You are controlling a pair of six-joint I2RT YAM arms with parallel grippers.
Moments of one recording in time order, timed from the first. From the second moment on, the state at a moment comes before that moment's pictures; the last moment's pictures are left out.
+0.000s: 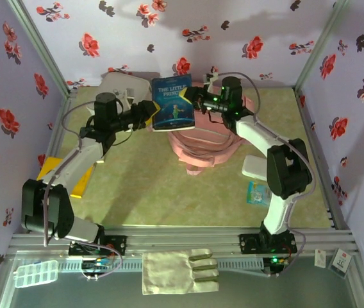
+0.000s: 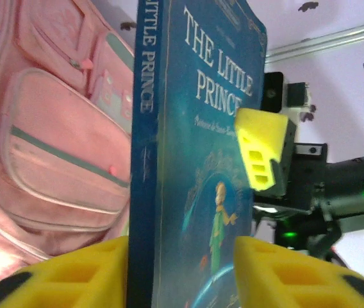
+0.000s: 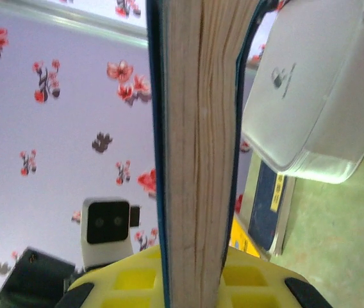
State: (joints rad) left arm -0.32 1.43 1.08 0.07 0.65 -1.08; right arm 0.39 1.84 1.39 0.35 -0.78 1.20
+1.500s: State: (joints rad) left arm -0.61 1.56 0.95 0.47 0.08 -1.38; right arm 0.41 1.73 1.12 0.44 -0.29 1.47
